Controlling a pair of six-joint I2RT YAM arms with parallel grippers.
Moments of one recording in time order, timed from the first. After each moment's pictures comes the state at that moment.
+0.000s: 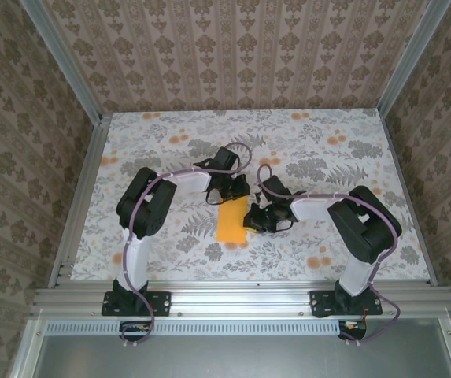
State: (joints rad) left arm -0.67 2.10 1.35 -0.26 0.42 -0.77; right arm 0.58 1.76 0.82 -0.16 -0.51 0.90
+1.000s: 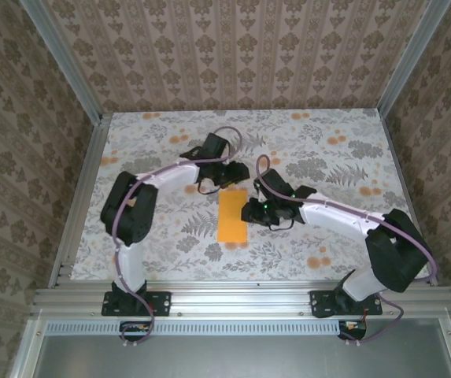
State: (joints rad) left arm -0.61 1.92 1.36 -0.34 0.42 -0.75; right arm 0.67 1.52 0.96 -0.45 -0.25 0.80
